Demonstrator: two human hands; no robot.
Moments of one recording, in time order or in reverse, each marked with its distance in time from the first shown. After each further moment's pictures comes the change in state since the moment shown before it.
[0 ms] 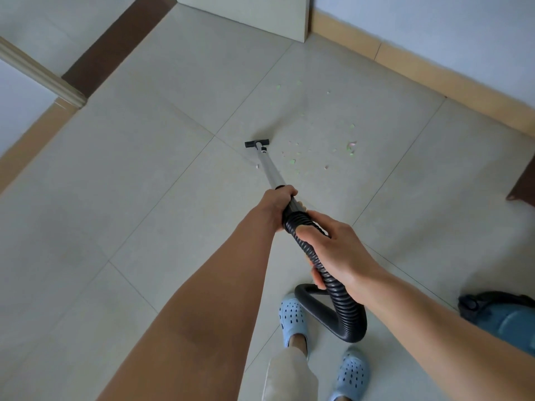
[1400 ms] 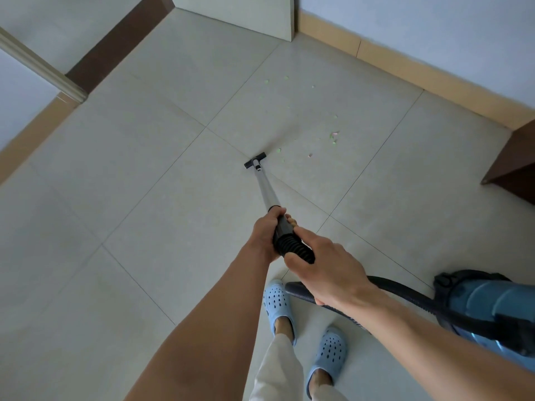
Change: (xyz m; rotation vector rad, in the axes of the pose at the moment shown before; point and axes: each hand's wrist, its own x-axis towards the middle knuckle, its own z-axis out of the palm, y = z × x) left_hand -0.067 -0.145 0.032 -0.574 -0.177 -0.119; right_hand -0.089 0.092 -0.055 -0.832 0.009 -0.180
